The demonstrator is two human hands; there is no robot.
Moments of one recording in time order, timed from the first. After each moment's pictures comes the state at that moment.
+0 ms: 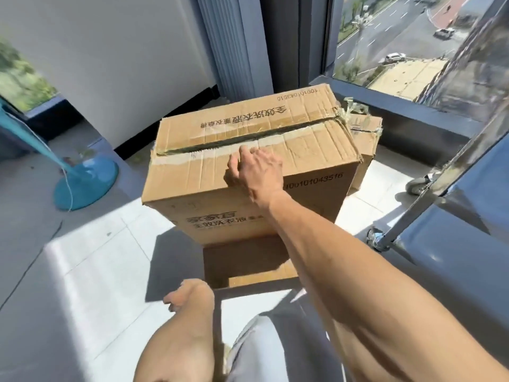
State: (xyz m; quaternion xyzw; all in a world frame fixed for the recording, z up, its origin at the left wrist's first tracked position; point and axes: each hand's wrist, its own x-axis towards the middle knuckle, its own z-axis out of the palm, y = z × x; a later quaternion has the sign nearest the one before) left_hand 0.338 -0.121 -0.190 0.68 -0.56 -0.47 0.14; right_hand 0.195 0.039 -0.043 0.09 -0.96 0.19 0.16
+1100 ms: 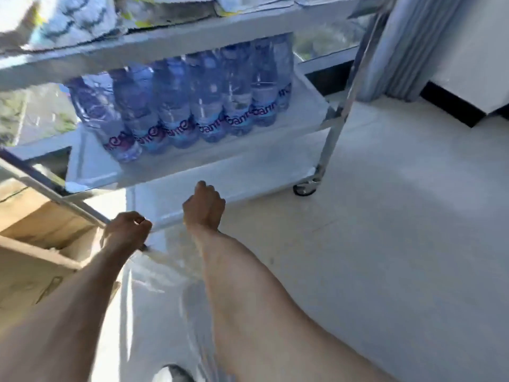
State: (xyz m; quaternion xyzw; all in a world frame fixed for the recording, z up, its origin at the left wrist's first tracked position) left_hand 0.405 0.298 -0.094 -0.27 -0.92 -0.20 -0.20; right_hand 0.520 0.403 -0.121 -0.57 -0.75 0.30 0.18
